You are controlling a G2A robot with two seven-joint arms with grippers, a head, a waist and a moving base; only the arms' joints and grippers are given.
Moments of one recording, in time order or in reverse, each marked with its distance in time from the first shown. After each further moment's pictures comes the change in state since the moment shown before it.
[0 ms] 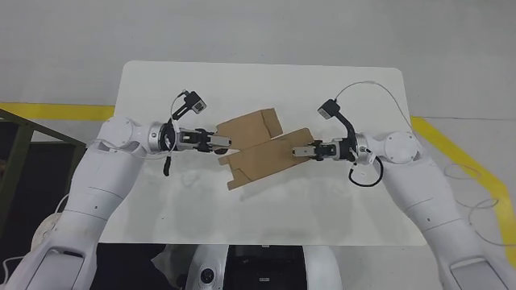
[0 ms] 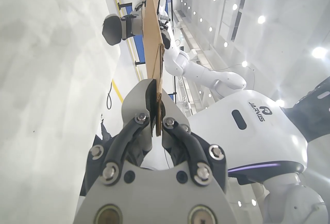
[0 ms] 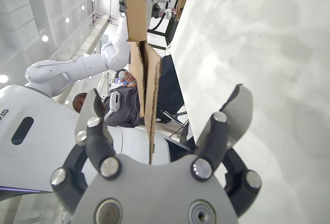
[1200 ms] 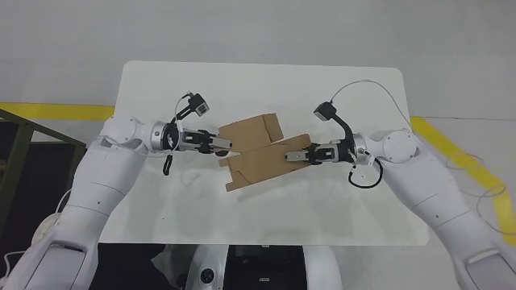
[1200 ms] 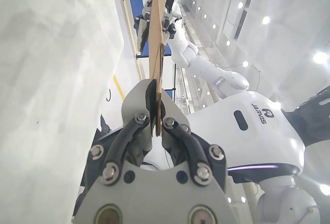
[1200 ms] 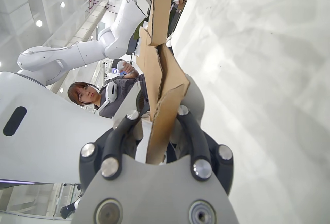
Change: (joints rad) left arm -0.042 -0.001 0.039 0.050 0.017 0.026 -0.028; right arm 0.094 0.090 -0.205 -0.017 0.085 -0.082 -0.082
